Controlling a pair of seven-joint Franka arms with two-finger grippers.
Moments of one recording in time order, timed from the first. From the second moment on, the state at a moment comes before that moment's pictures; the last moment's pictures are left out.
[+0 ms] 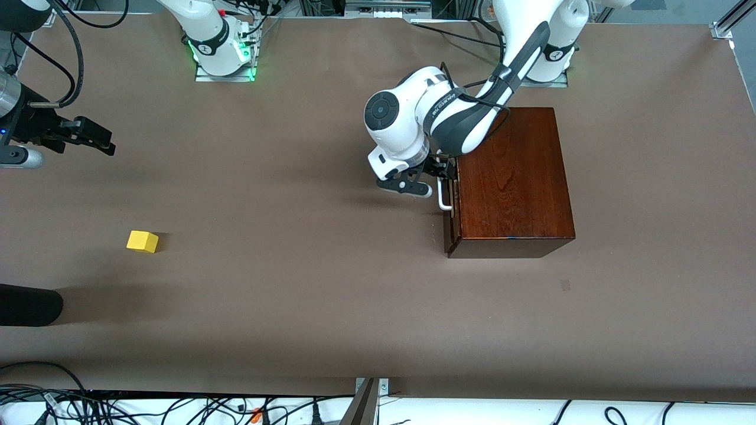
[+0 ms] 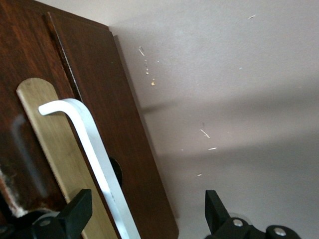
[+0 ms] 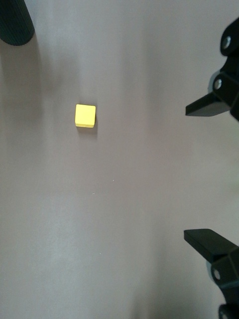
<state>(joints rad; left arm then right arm) -0.54 0.58 -0.28 -1.56 0.34 1.80 -0.66 0.03 0.02 -0.02 -1.64 -0.01 1.61 0.04</state>
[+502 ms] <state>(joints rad) -0.55 0.62 -0.28 -1.57 0.34 1.80 -0.72 0.03 0.02 -0.02 -1.64 -0.01 1.61 0.04</state>
